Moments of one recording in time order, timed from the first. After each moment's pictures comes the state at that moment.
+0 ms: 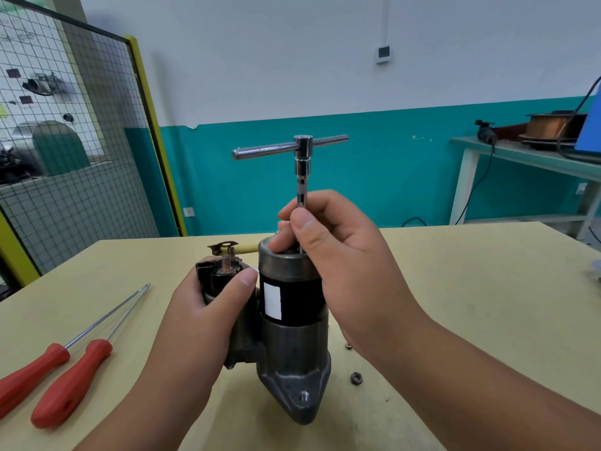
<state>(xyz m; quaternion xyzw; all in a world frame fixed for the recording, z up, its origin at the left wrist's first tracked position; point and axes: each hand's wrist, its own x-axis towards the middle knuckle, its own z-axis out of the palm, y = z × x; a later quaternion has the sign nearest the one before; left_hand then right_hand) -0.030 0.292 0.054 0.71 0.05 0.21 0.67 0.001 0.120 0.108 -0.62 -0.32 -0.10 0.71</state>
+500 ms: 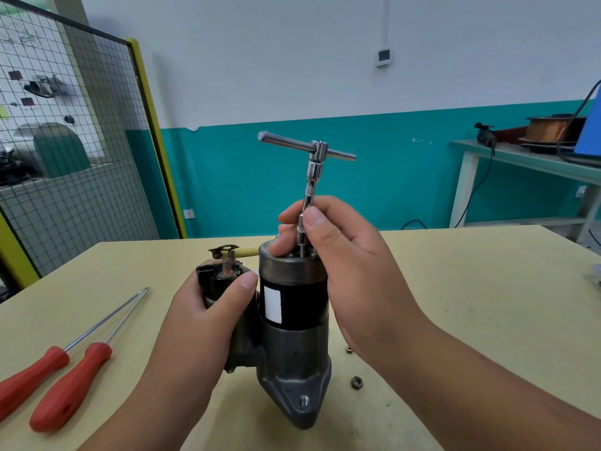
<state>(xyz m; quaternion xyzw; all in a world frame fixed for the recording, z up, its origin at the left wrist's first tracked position) -0.031 0.291 0.055 0.71 0.05 0.22 0.66 0.000 0.119 0.109 -0.61 -0.31 -0.08 0.73</state>
